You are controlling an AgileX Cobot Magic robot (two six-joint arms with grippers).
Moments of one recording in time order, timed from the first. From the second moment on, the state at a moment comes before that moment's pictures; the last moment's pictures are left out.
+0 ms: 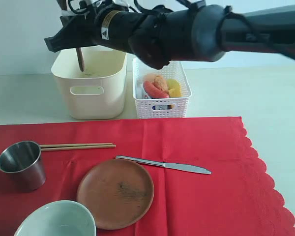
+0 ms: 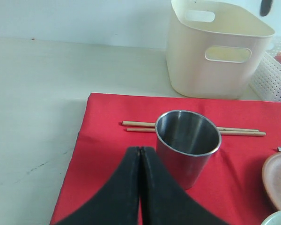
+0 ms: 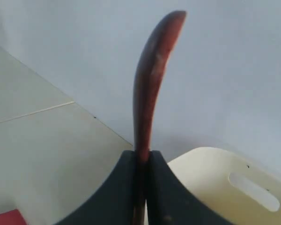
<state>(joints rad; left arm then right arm) -0.06 0.00 0.00 0.00 0.37 -0.09 0.70 2.11 -1.66 -0.42 -0.23 0.32</state>
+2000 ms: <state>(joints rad) -0.06 0.00 0.00 0.00 0.37 -0.09 0.74 2.15 -2.01 0.18 0.68 -0.22</state>
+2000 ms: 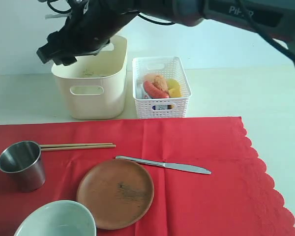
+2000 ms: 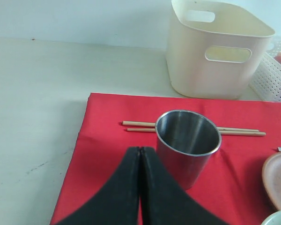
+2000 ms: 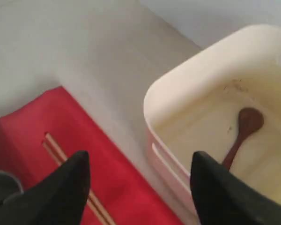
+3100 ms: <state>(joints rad) -0.06 0.00 0.00 0.00 0.37 -0.09 0.75 2.29 -2.01 0.68 1.00 -0.40</state>
